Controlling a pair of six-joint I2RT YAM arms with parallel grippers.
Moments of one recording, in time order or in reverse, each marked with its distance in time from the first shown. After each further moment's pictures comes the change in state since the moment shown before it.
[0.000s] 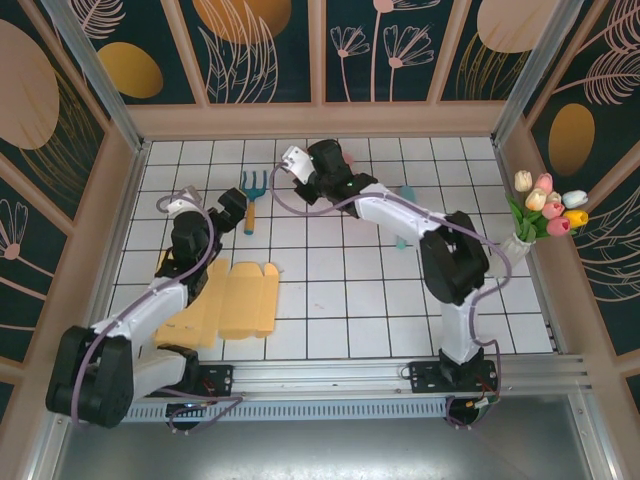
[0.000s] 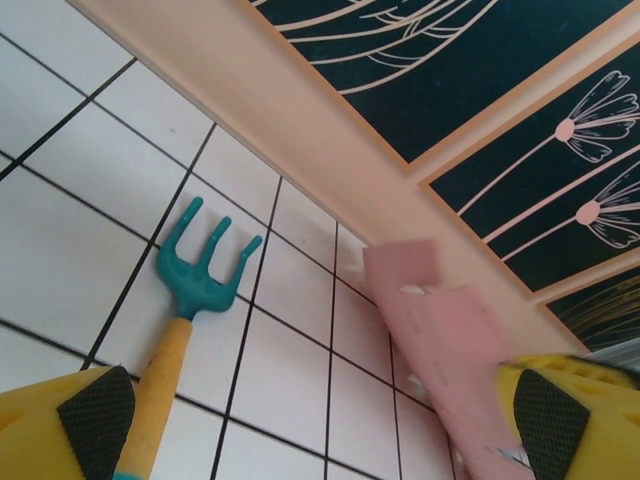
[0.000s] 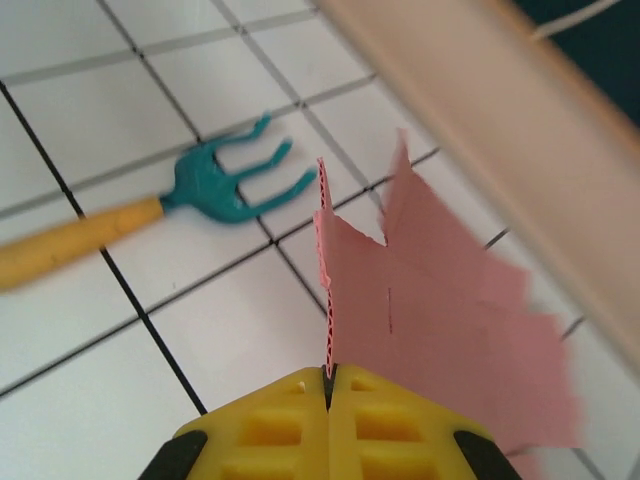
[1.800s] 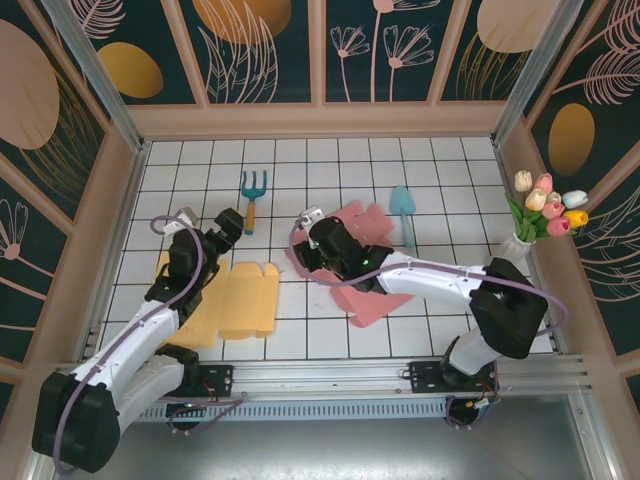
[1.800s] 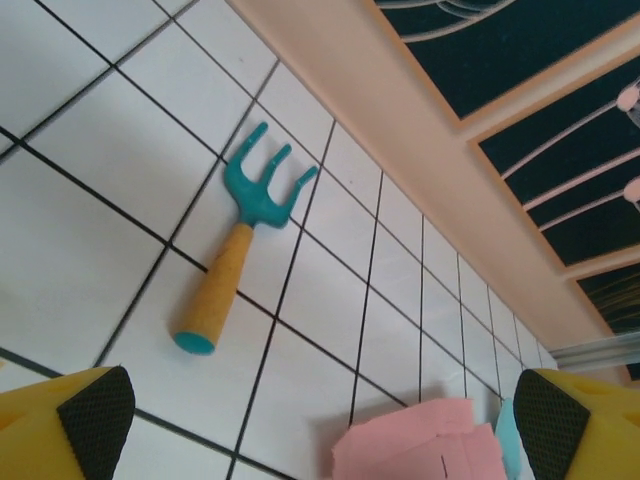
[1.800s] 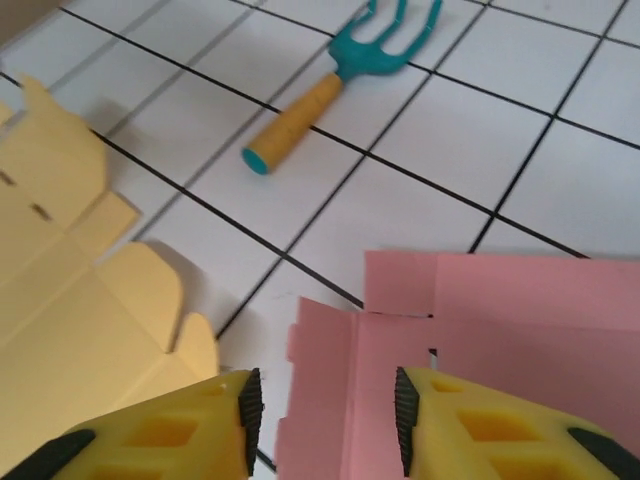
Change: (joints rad) left arm -0.105 -0.201 -0.057 -0.290 -0.100 -0.101; right arm 0.271 -0.421 -0.624 0.154 0.162 0.679
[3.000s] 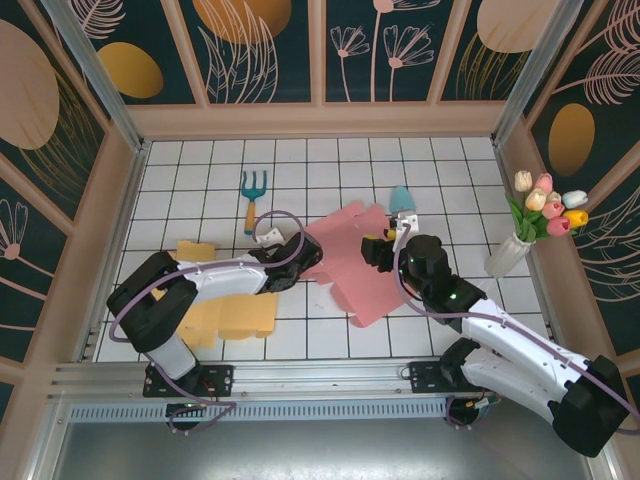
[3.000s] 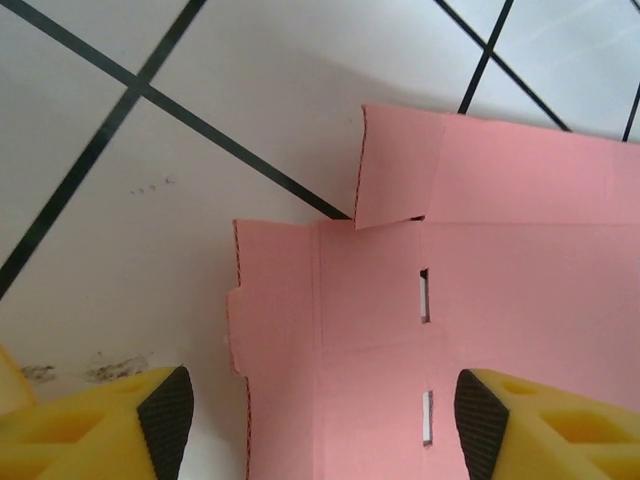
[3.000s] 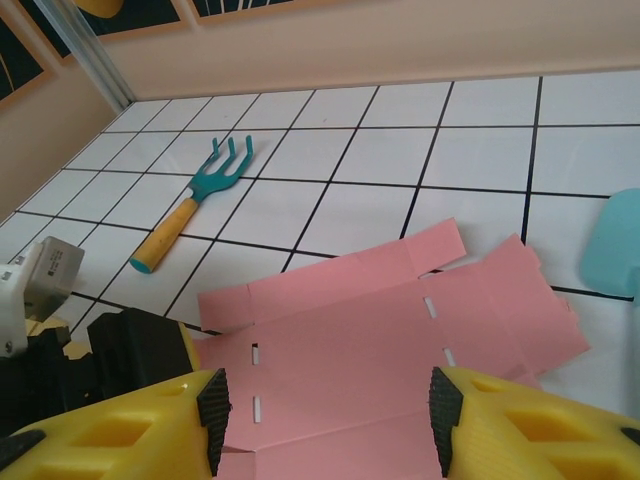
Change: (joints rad) left arm -0.499 0.744 0.436 -0.336 -0.216 -0.431; right arm -0.283 -0.667 -0.455 0.037 -0.028 0.080
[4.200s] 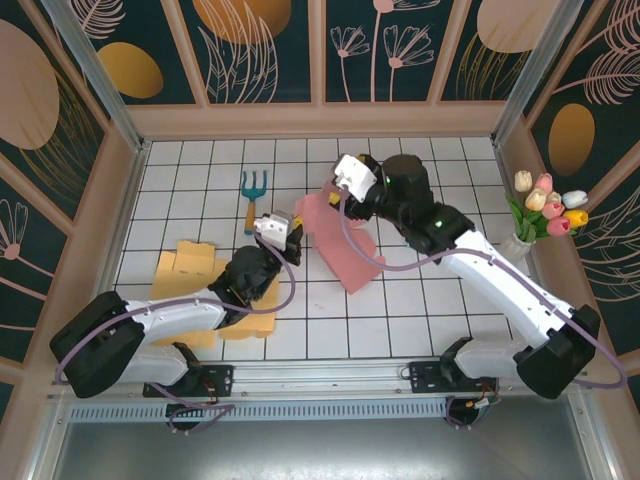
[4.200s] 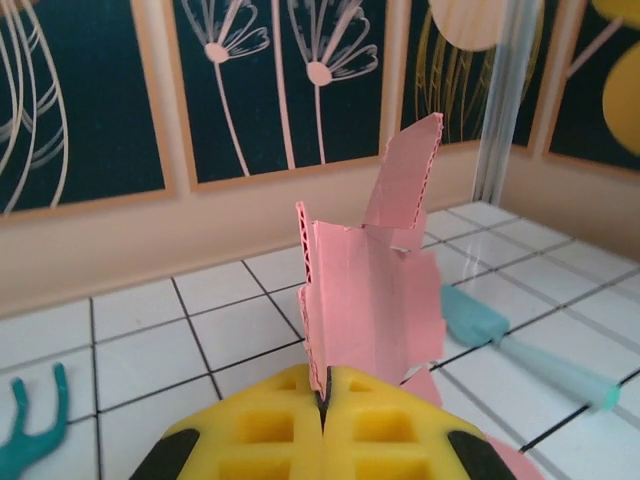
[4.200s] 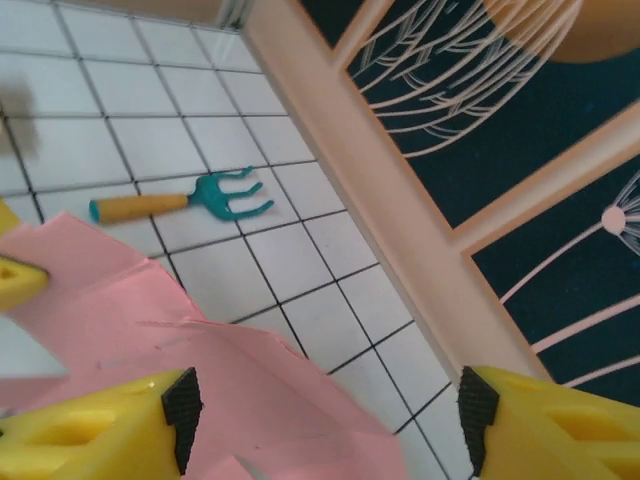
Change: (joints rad) left arm 0.000 -0.352 -0.440 1.119 0.059 1.427; right arm -0.048 0.406 0.763 -0.412 -0.238 -1.051
